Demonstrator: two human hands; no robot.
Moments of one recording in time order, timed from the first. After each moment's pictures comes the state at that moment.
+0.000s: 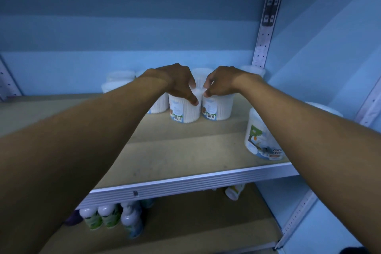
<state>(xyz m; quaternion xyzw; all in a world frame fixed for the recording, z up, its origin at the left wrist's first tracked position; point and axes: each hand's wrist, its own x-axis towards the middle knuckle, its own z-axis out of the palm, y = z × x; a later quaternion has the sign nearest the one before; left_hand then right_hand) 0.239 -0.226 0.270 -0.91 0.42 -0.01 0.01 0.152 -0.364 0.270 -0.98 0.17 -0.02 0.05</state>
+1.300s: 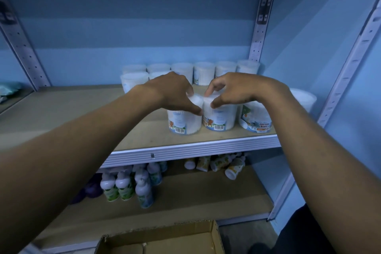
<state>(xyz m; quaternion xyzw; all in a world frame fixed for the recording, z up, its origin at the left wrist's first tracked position) 0.128 -0.139 0.267 -0.91 0.41 -0.02 -0.05 0.032 -0.312 0.278 -0.98 0.09 0.00 0.15</state>
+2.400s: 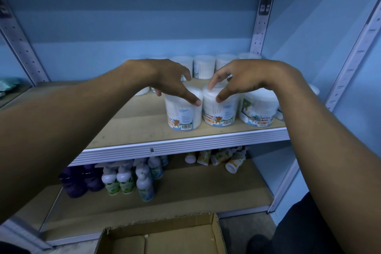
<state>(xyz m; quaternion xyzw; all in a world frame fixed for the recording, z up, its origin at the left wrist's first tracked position) 0.128 -0.139 0.298 -0.91 0.40 0.08 0.04 0.022 -0.316 0.293 -0.98 0.09 0.02 0.15</state>
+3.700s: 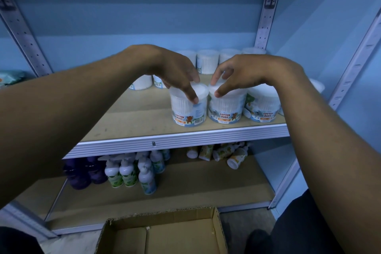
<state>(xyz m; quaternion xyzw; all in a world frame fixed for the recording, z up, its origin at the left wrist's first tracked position) 0.125 -0.146 0.304 -0.88 0.44 0.14 0.02 0.022 -0.313 0.292 -0.98 0.10 0.02 0.14</state>
